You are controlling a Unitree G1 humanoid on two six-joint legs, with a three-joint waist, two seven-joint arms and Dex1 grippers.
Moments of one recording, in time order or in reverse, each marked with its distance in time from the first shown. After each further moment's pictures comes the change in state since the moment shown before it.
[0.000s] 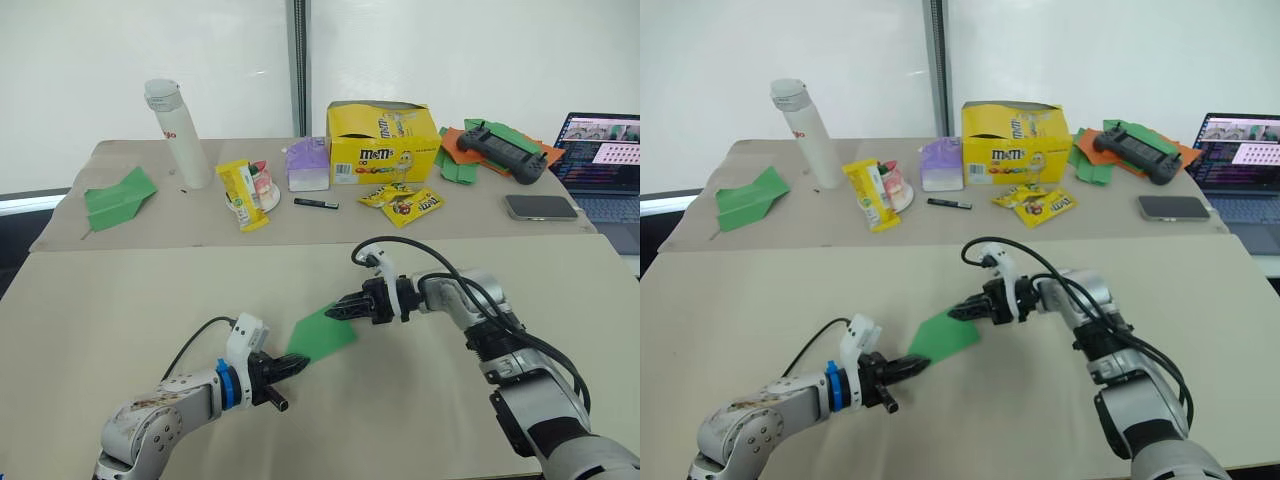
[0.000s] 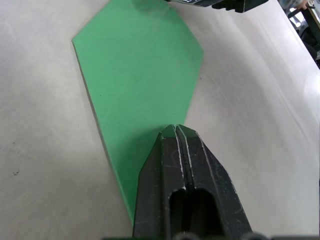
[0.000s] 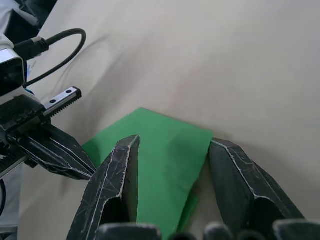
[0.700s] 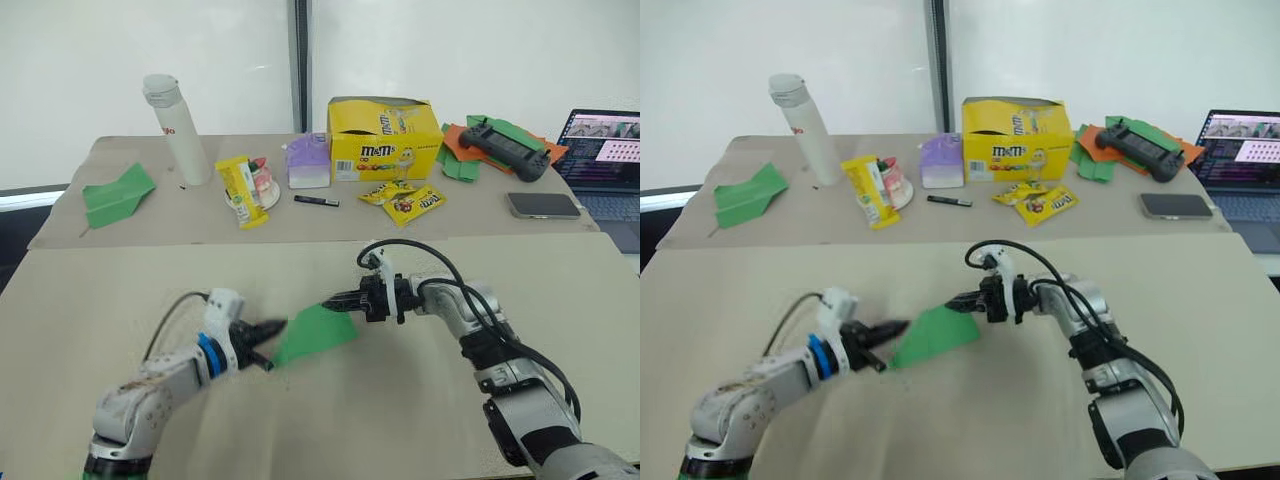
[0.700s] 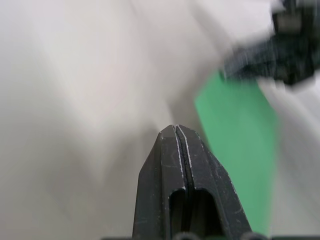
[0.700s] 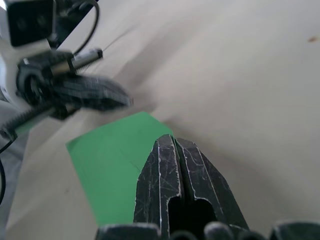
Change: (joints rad) left arm -0.134 0.008 0.127 0.108 0.014 -0.157 0.032; right arm 0.125 0.044 -0.099 -0.120 -0.026 -0.139 -0.019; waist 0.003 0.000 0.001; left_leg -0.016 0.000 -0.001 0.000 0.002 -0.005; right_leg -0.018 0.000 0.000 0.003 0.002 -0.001
